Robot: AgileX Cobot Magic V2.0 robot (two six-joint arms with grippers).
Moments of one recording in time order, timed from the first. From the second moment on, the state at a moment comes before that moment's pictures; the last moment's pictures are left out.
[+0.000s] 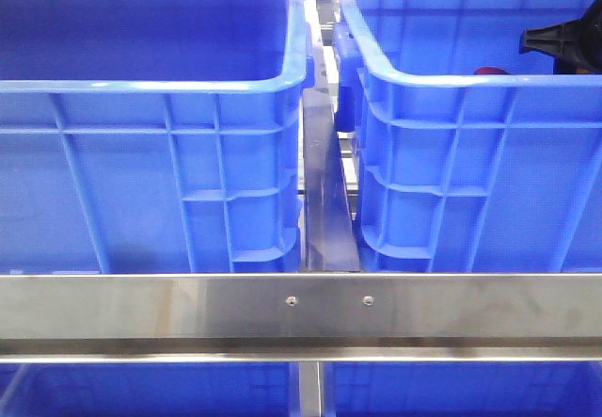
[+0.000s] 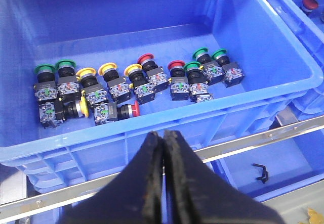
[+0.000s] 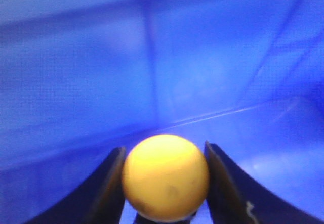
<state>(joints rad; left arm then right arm) -0.93 0.37 -0.85 0.61 1.15 -0.67 -0.02 1.94 -1.30 1.47 -0.22 -1.28</state>
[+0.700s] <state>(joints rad) -0.93 0.37 -0.85 0.61 1.15 -0.67 -0.02 1.86 -1.29 1.46 -0.20 -1.28</state>
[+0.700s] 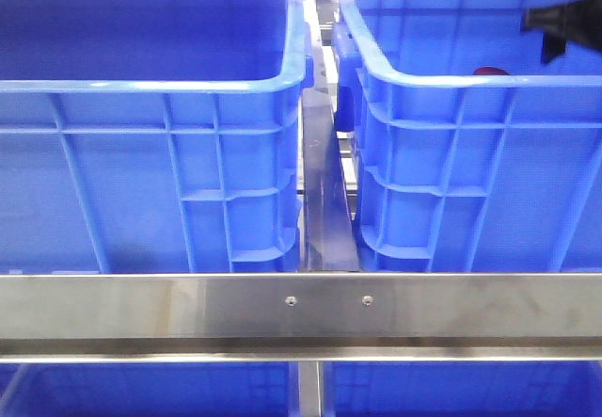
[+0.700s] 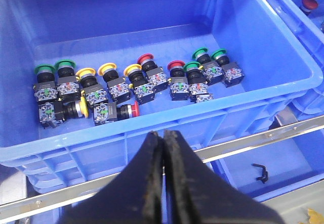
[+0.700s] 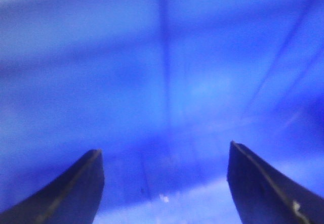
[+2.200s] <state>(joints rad) -0.93 0.37 -0.85 0.61 1.15 -0.67 -0.02 0.58 -0.51 1.45 0.05 -1.28</state>
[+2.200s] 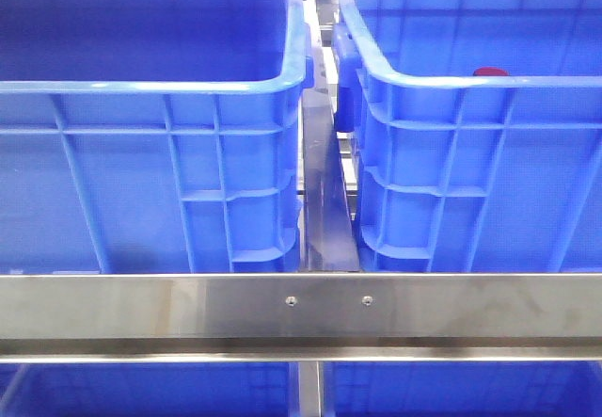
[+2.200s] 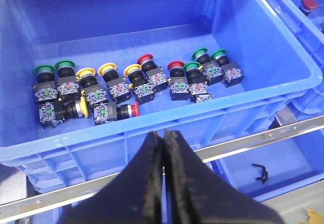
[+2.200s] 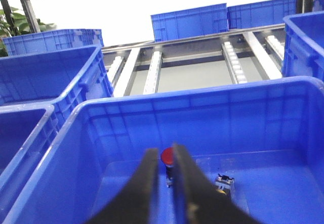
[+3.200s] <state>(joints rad) -0.93 0.37 -0.85 0.61 1.15 -0.67 -0.02 0.57 -0.50 1.45 0.06 -1.28</state>
